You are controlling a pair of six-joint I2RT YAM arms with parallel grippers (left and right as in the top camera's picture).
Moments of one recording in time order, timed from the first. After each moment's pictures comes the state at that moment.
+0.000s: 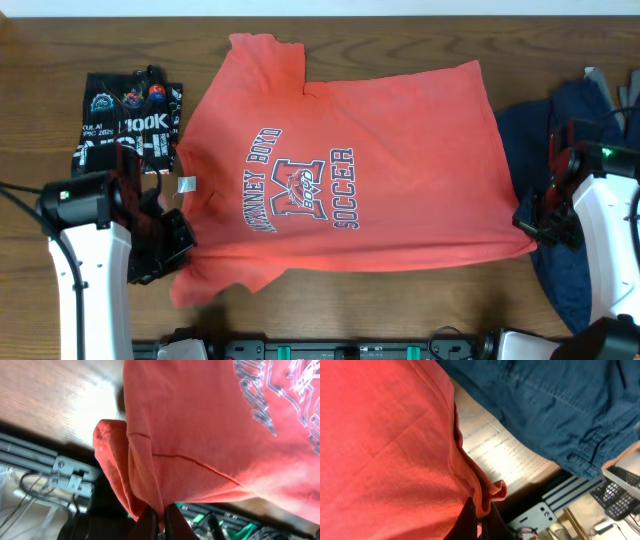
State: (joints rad) left arm 0.21 1.21 1.19 -1.61 0.16 -0.32; right arm -0.21 1.43 1.12 -1.34 0.17 0.47
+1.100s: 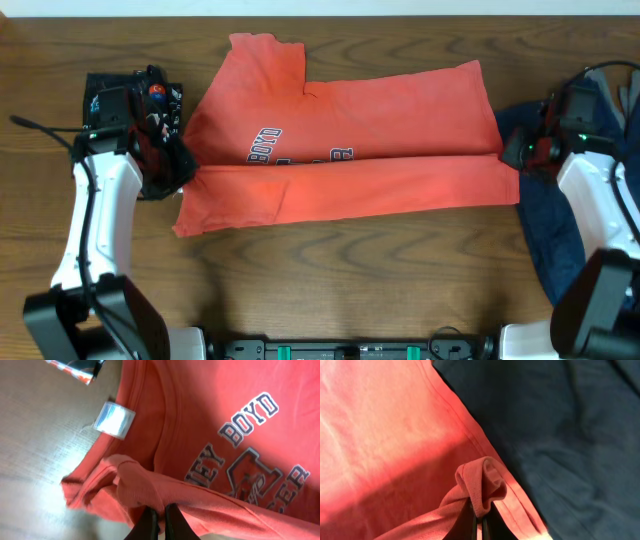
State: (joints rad) left arm 0.21 1.57 1.19 -0.95 0.22 -0.38; right arm -0.20 1.63 1.10 -0.60 -0.03 0.34
